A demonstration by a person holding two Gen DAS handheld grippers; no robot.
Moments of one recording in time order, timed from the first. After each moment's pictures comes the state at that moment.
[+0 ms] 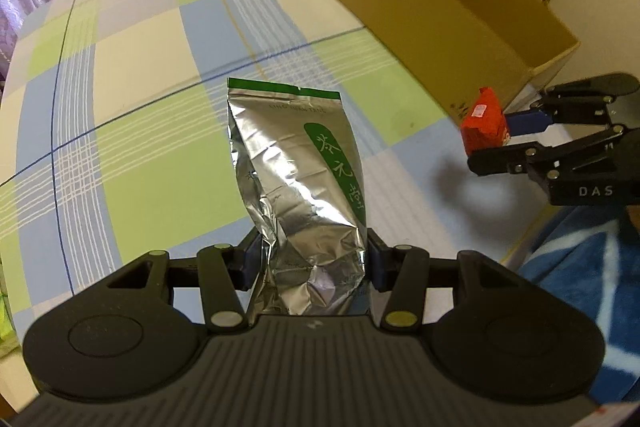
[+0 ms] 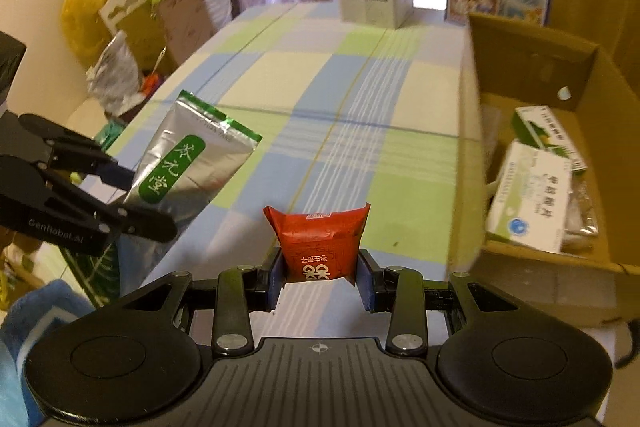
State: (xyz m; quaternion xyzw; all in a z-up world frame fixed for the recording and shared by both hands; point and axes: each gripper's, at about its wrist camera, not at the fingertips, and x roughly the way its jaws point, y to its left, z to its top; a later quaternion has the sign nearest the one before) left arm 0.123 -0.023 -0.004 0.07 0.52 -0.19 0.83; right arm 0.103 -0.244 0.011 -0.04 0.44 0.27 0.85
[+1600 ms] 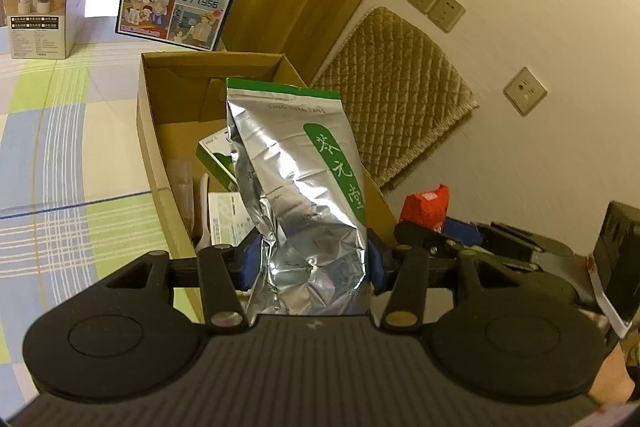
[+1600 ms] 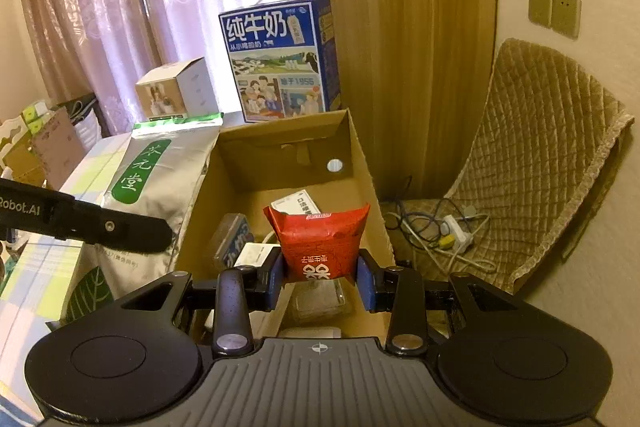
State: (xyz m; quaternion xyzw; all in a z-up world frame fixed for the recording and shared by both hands) left arm 0.196 -0.228 0.058 -0.12 0.43 -0.28 0.85; right arm 0.151 -0.439 0.077 0.03 0.34 0.10 0.93
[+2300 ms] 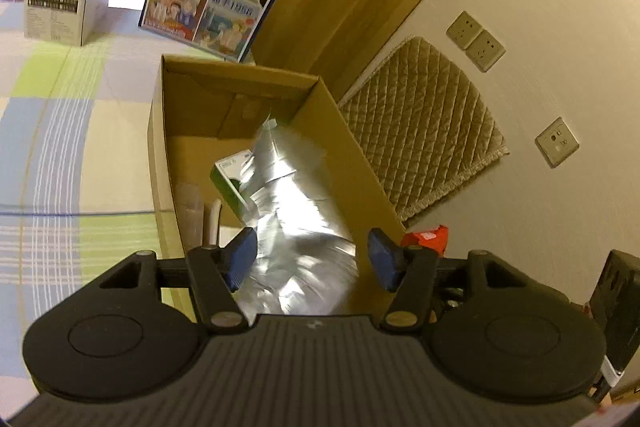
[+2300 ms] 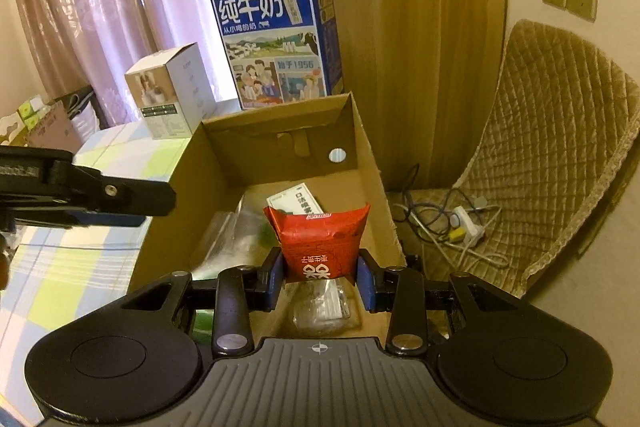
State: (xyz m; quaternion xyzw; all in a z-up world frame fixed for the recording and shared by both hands) left arm 0.238 -0.228 0.036 -0.17 0.42 -0.24 0.86; right arm 0.188 -0.438 0.051 0.04 0.37 0.10 0.92
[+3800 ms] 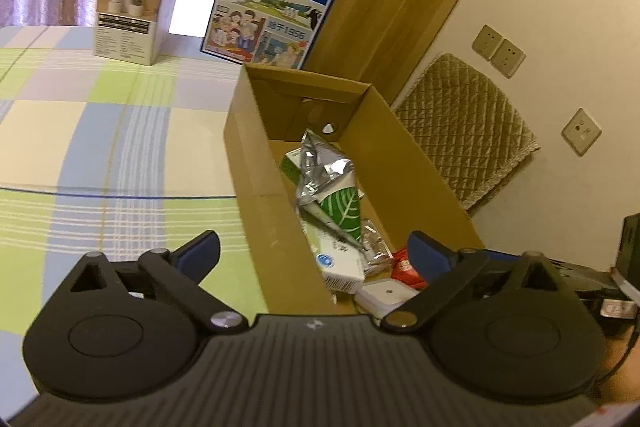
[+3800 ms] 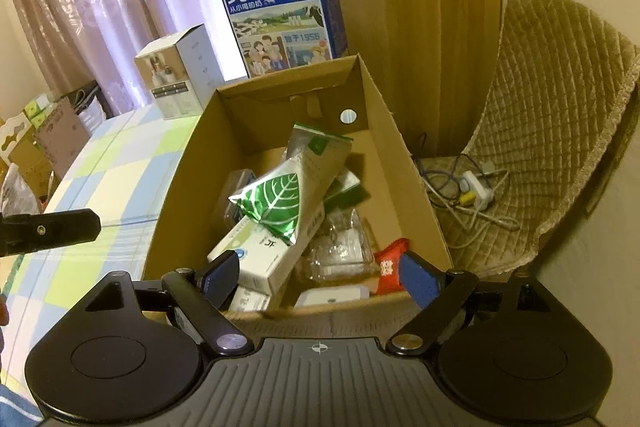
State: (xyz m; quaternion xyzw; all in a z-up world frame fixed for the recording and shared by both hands) left arm 0.164 -0.173 0.021 -0.14 0.38 -0.17 0.90; right arm 0.147 -0.430 0.042 0.06 0.39 0.10 0.91
